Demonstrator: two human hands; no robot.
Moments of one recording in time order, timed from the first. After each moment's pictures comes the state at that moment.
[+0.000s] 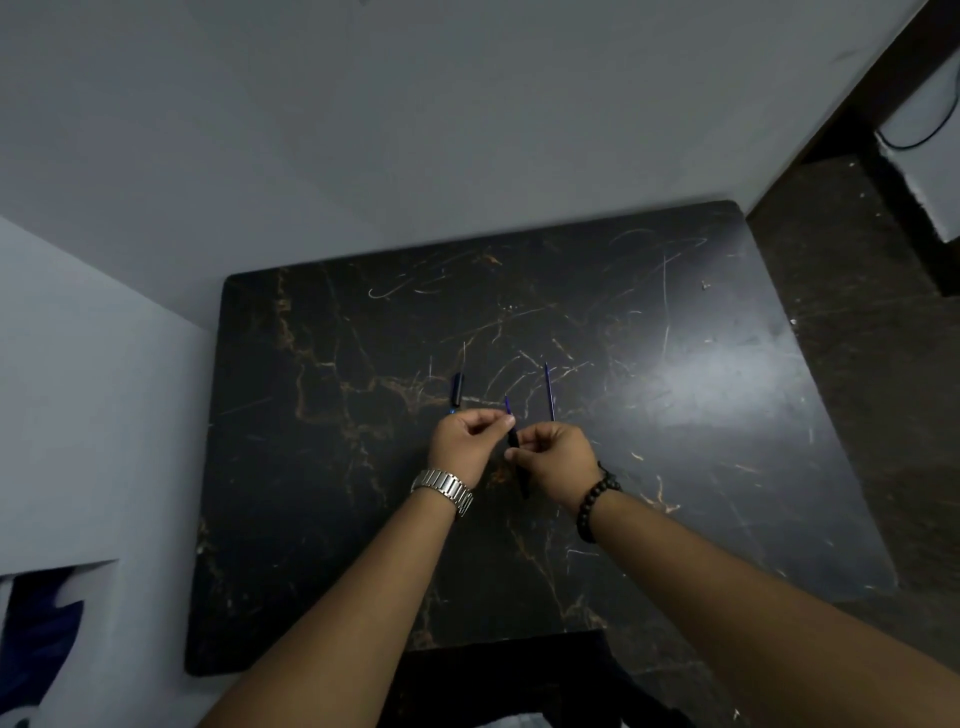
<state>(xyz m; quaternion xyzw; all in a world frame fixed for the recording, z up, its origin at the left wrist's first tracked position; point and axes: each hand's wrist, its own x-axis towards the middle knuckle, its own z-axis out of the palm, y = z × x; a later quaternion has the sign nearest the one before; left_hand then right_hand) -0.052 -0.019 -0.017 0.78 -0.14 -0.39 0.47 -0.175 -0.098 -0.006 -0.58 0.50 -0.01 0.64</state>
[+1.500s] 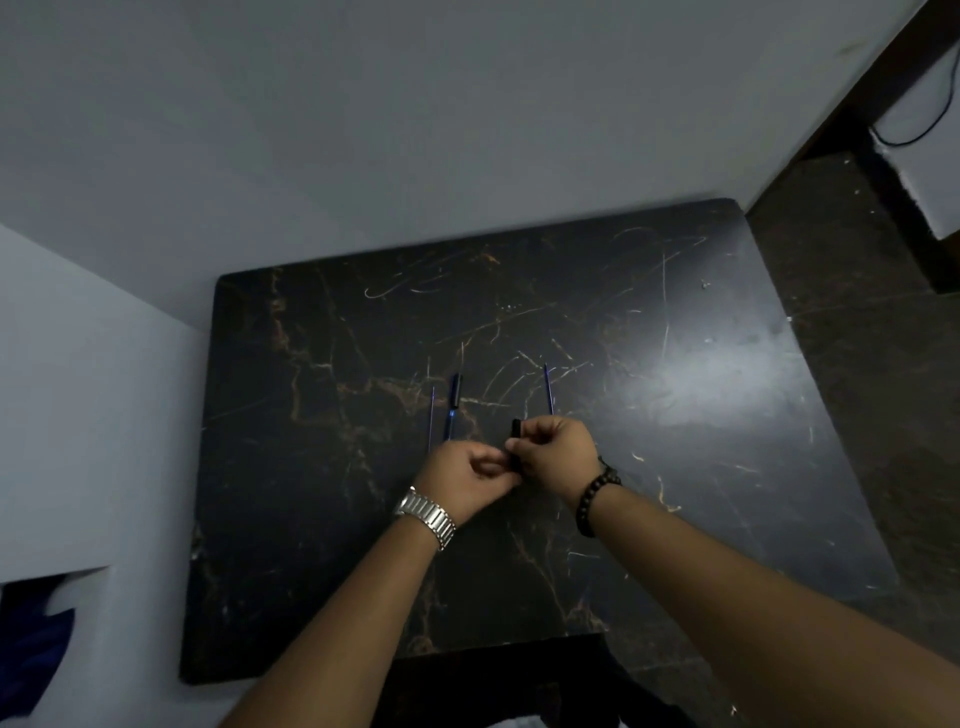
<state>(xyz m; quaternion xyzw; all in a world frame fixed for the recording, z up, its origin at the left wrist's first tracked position) -0.051 0.016 -0.016 0.78 -0.30 -0.45 0.32 -0.166 -0.103 -0.015 -0.57 0.51 -0.05 0.64</state>
